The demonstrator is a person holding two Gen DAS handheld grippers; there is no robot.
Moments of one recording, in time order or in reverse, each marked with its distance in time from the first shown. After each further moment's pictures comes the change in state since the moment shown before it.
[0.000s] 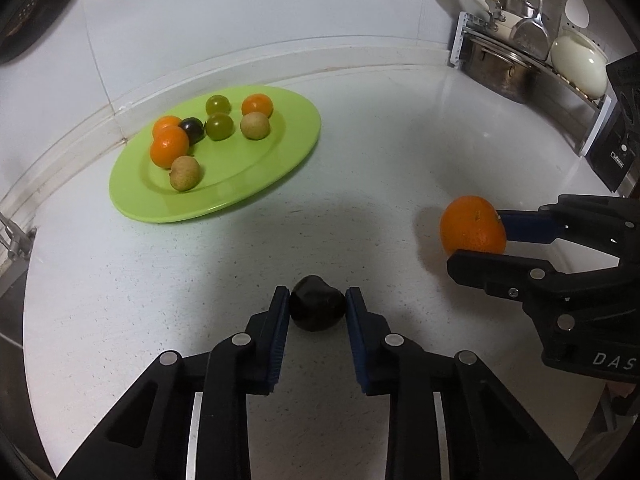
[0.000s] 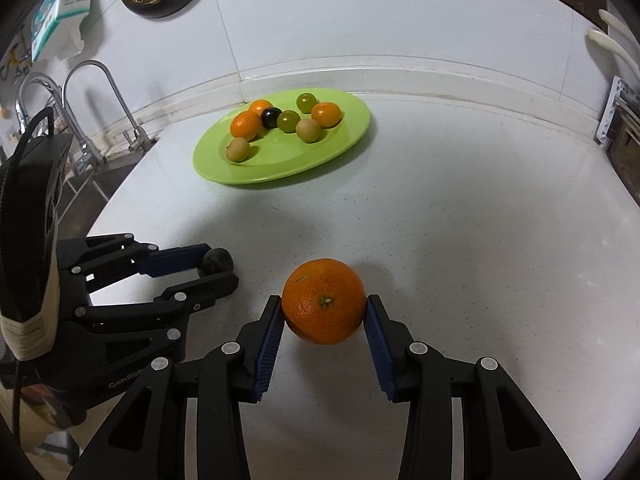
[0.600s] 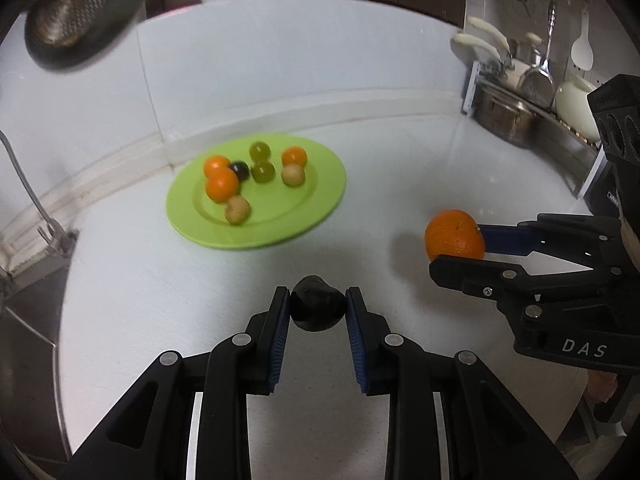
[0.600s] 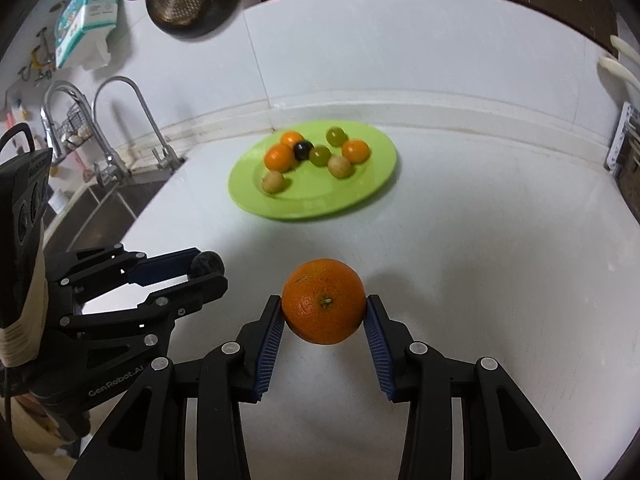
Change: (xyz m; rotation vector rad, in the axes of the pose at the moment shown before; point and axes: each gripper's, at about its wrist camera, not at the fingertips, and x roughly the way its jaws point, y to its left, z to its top) left arm -0.065 0.010 0.005 -0.069 -0.130 0.061; right arm -0.030 0.019 0.018 -0.036 -0.078 0.056
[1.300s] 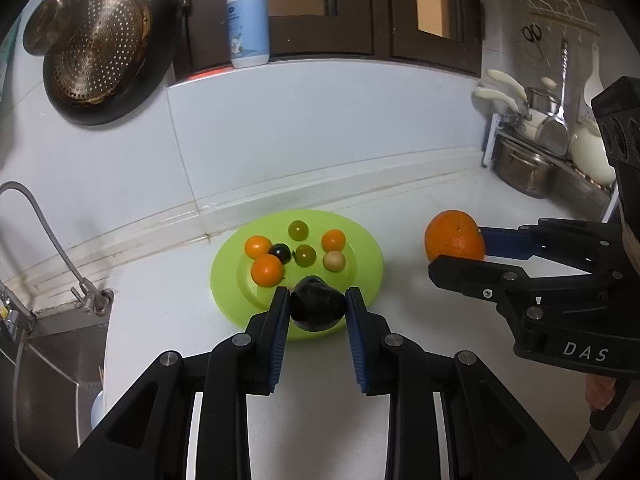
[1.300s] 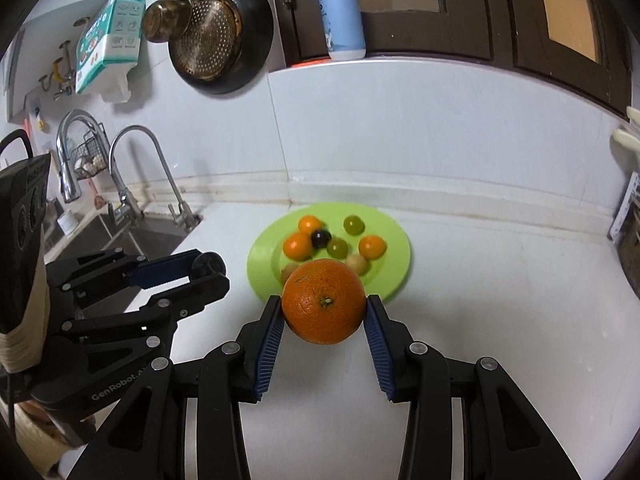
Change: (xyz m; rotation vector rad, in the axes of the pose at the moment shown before) left arm -0.017 0.035 0.058 -0.006 -0.150 0.064; right arm -0.017 0.016 0.066 -0.065 -0.160 0.010
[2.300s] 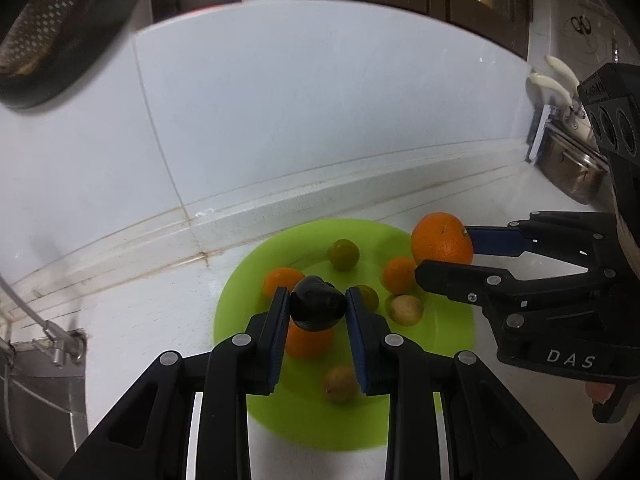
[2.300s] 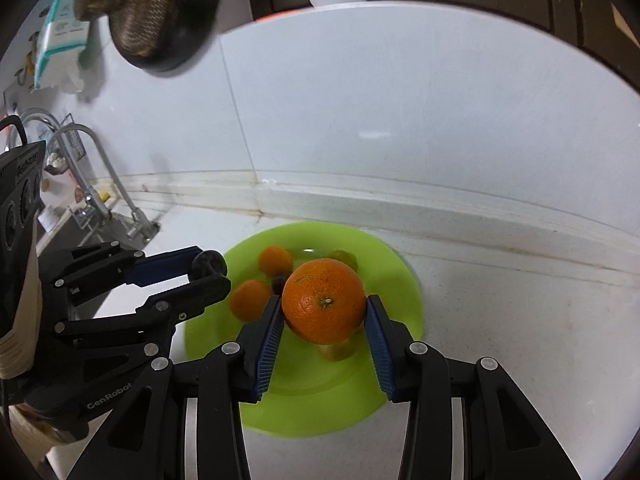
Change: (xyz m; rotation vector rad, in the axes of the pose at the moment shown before) left arm 0.130 0.050 0.039 -0.005 0.097 0.000; right arm 0.136 -0.038 0.060 -0.021 0.095 0.030
